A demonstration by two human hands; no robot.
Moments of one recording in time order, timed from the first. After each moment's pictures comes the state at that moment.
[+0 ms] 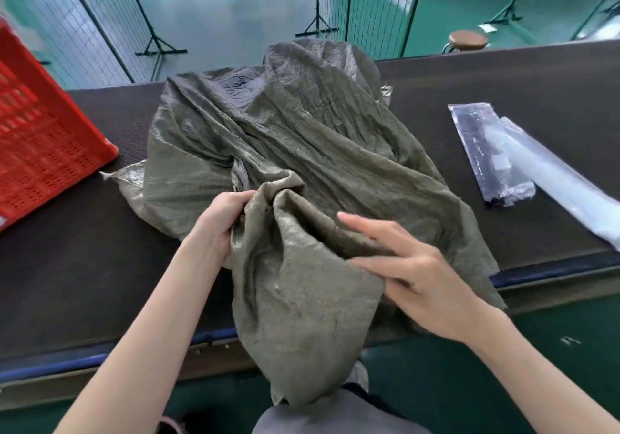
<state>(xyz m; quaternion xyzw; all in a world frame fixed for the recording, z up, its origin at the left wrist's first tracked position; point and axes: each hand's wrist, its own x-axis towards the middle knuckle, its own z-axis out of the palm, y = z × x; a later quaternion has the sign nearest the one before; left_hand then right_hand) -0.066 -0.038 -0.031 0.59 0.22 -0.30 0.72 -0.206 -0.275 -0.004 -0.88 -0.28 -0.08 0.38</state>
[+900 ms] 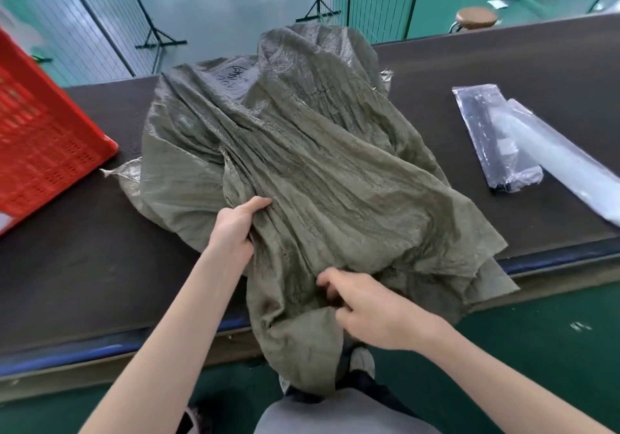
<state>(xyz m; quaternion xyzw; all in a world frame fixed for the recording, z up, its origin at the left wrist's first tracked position) -0.080 -0.061 -0.049 0.59 0.31 -0.16 0.73 -0.211 -0.235 -0.030 -0.87 -0.09 0.31 0.36</state>
